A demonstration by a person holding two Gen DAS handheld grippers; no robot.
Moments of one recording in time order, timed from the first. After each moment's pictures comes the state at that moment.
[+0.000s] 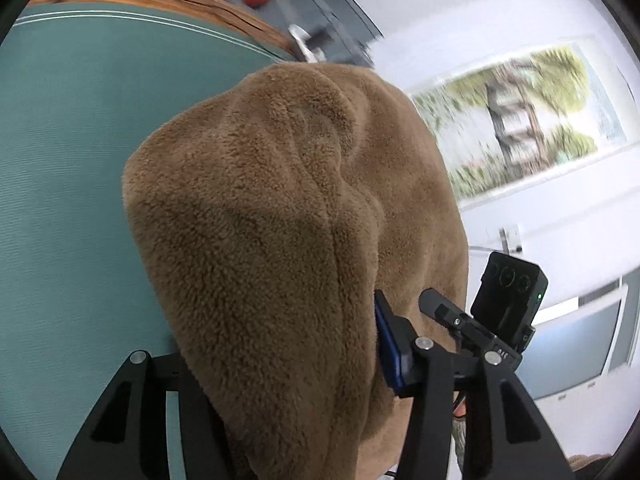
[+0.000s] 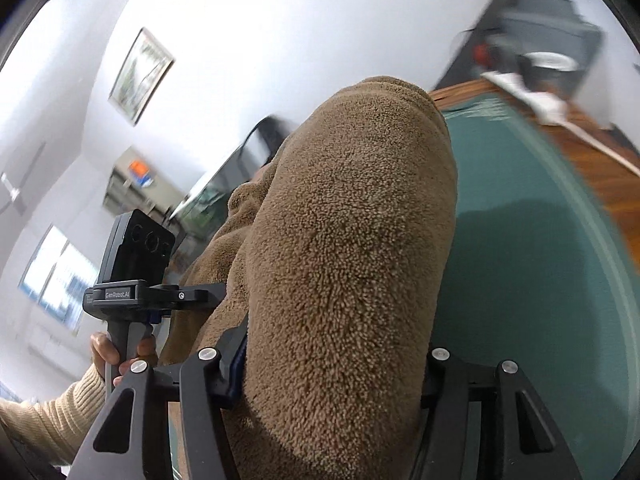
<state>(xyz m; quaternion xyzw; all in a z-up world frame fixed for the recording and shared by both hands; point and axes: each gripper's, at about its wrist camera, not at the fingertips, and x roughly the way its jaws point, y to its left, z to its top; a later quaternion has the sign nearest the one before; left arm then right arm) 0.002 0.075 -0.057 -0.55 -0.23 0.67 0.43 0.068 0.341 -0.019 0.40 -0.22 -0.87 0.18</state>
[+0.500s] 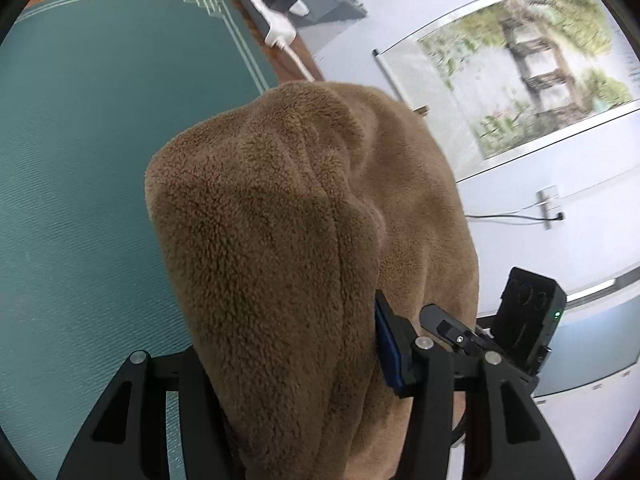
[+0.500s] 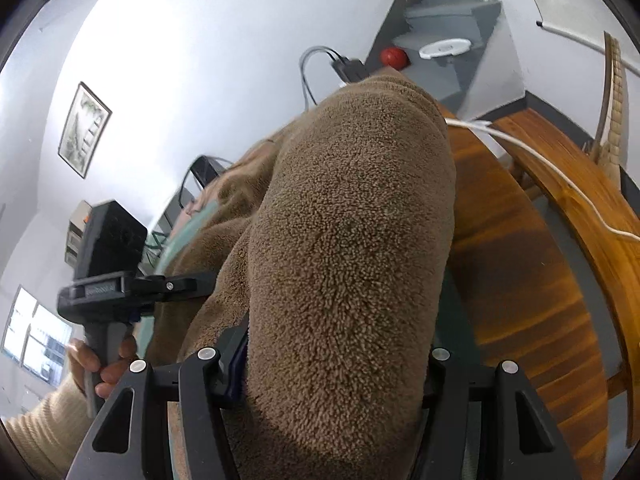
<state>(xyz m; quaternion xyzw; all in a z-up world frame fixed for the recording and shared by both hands) 0.012 0.257 -0.079 -0.59 -0.15 0.68 0.41 0.117 0.523 -0.073 0.41 -0.26 -0.87 0.10</state>
